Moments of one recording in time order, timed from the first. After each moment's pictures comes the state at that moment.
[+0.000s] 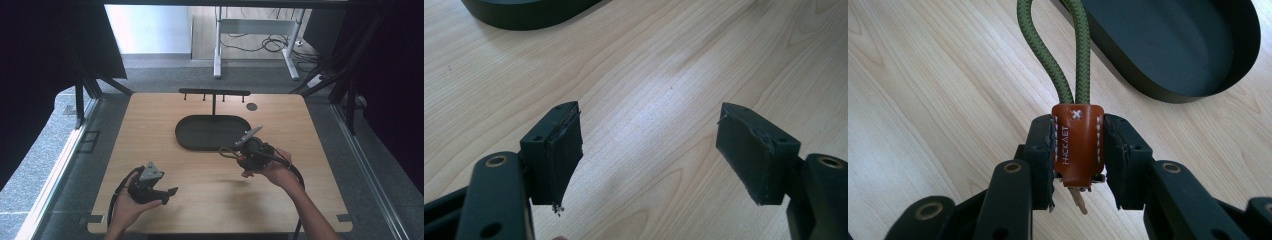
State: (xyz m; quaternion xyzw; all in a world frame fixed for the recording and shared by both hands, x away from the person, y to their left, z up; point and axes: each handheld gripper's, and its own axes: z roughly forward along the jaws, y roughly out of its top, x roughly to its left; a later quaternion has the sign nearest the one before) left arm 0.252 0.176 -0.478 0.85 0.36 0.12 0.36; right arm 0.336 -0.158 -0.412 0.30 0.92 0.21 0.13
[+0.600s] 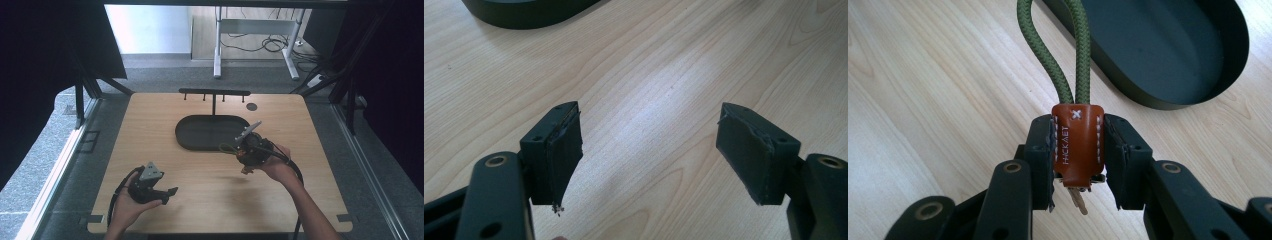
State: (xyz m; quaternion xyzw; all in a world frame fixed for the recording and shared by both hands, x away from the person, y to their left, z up) left arm 0.252 0.176 -0.479 0.85 0.36 0.12 0.35; right arm 0.348 -0.157 -0.408 0.31 0.92 0.21 0.13
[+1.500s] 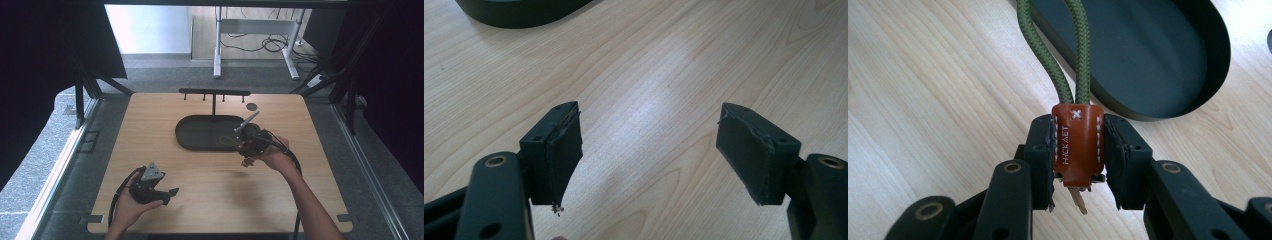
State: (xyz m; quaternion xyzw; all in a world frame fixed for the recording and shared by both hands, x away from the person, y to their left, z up) left arm 0.252 0.174 -0.480 0.86 0.36 0.12 0.35; right arm 0.376 -0.155 -0.403 0.31 0.92 0.20 0.12
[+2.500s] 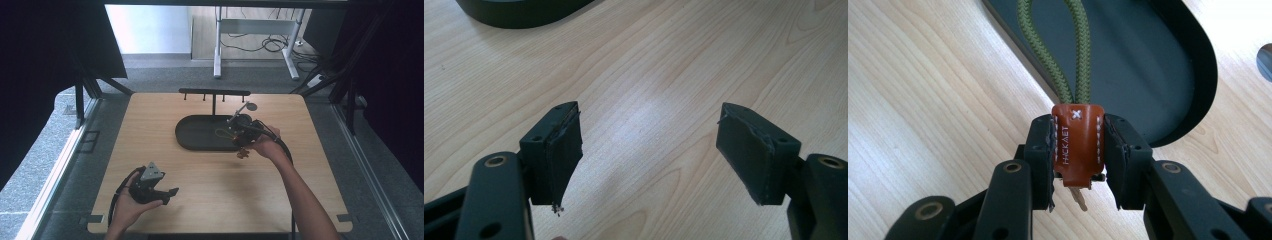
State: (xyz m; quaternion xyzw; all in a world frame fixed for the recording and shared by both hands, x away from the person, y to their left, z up) left arm 0.252 0.175 -0.480 0.86 0.36 0.12 0.35; right arm 0.409 -0.135 -0.404 0.31 0.93 0.18 0.13
